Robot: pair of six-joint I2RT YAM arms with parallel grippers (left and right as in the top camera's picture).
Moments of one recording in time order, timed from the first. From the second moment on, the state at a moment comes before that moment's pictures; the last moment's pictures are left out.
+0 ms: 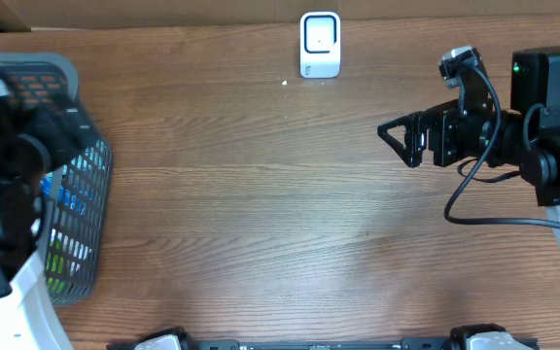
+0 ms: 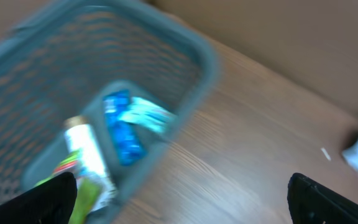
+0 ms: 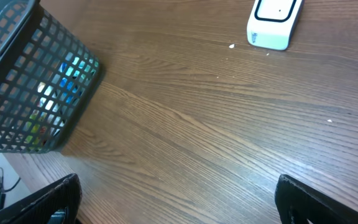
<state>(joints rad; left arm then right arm) 0.27 1.34 2.07 -1.46 -0.20 -0.31 0.12 1.33 1.60 -1.12 -0.59 -0.01</state>
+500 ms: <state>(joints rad) 0.70 1.65 2.08 -1.52 -0.13 -0.39 0.12 1.36 1.60 -1.12 -0.59 -0.01</state>
